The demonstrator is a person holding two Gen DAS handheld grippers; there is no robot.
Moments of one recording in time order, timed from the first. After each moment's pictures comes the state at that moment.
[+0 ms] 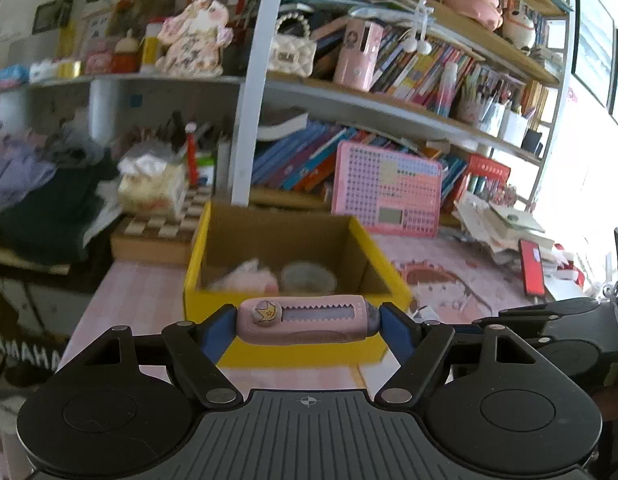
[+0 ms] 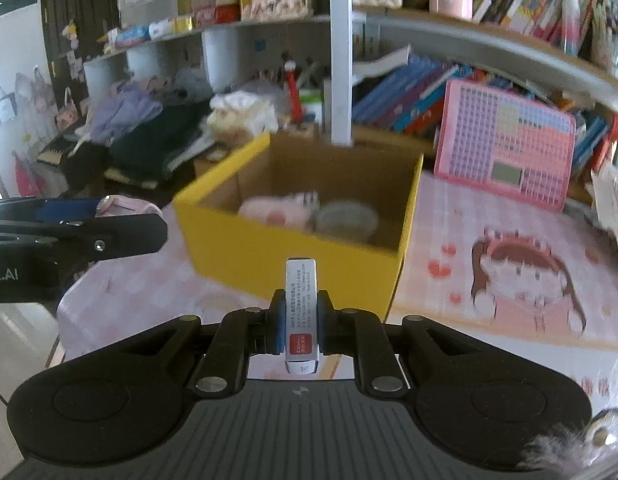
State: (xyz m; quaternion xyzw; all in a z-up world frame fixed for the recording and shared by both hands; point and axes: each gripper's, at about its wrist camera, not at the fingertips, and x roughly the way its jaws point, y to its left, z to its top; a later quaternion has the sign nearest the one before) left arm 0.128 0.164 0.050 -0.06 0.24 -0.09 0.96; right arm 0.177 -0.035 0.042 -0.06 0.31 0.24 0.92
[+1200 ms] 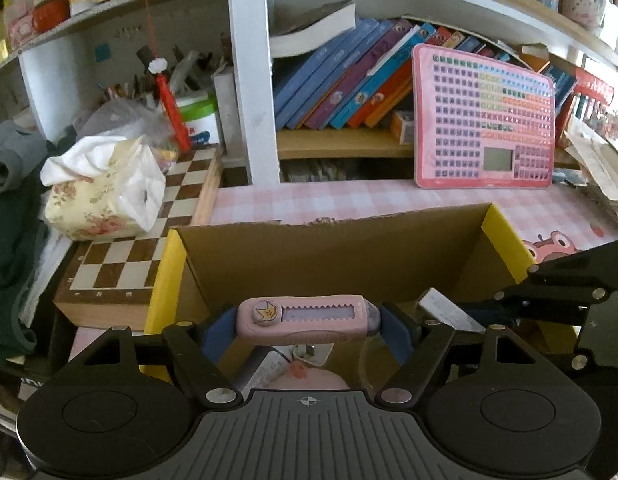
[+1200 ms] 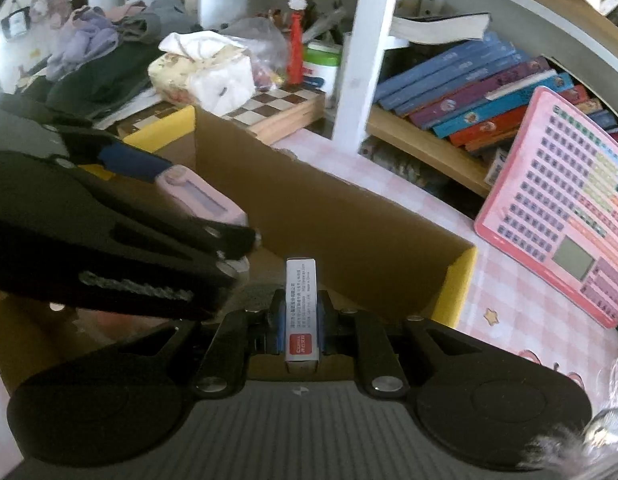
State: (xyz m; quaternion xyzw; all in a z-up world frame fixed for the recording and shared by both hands) left arm 0.388 0.145 -0.018 0.03 0.39 -0.03 0.92; right arm 0.411 0.022 -0.015 -0.19 0.36 0.29 0.87
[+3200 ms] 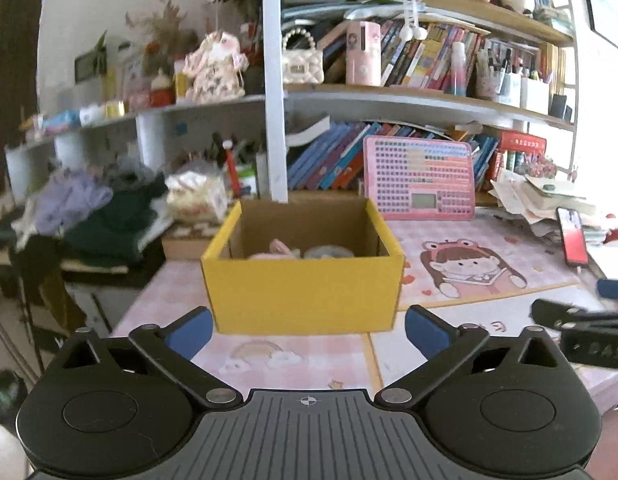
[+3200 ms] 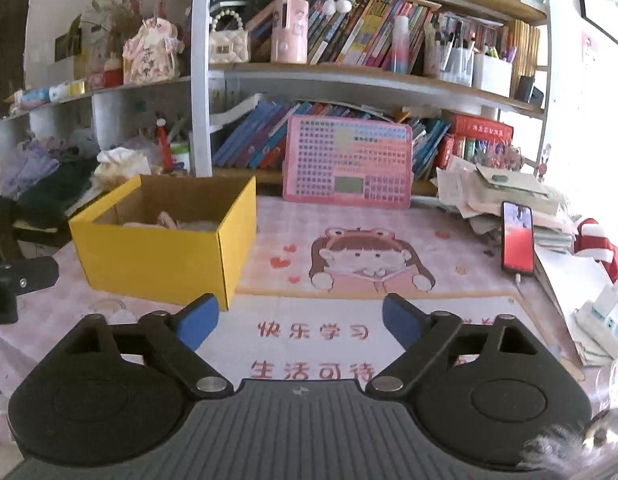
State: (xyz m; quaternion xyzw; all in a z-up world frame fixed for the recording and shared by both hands) left arm 0.052 0.075 0.037 0.02 0.23 0.03 0.97; right arm 0.072 -0.153 0.035 -0.03 0.23 0.06 0.97
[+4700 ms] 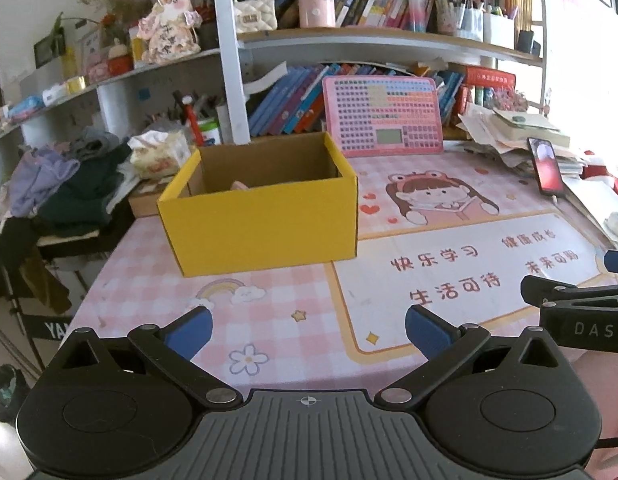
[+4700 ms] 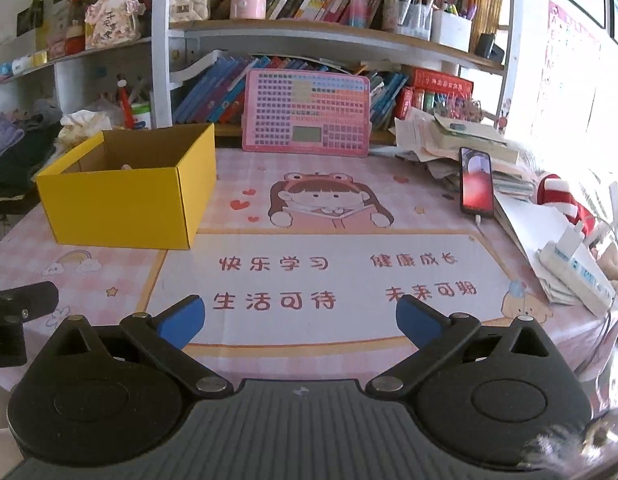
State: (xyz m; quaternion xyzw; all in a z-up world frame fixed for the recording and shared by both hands) left arm 0.036 0.043 0.003 0.04 0.31 -0.01 0.95; right arm 0.042 -0.163 0.002 -0.02 0.29 0.00 0.96
